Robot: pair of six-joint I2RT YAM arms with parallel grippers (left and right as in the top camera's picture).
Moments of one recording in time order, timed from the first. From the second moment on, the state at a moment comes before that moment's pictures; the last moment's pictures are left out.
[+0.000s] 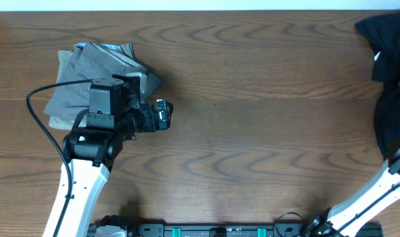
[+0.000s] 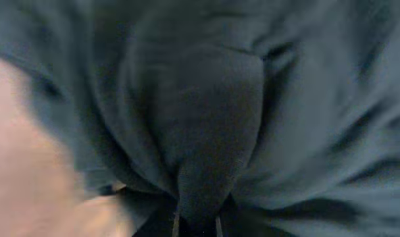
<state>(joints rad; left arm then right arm) -0.15 1.13 0.98 -0.70 0.30 -0.26 -0.67 2.19 1.73 -0.44 -0.03 0.05</state>
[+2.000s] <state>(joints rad) -0.15 1.13 0.98 -0.68 0.30 -0.26 -0.84 2.13 1.79 -0.57 -0.17 0.18</state>
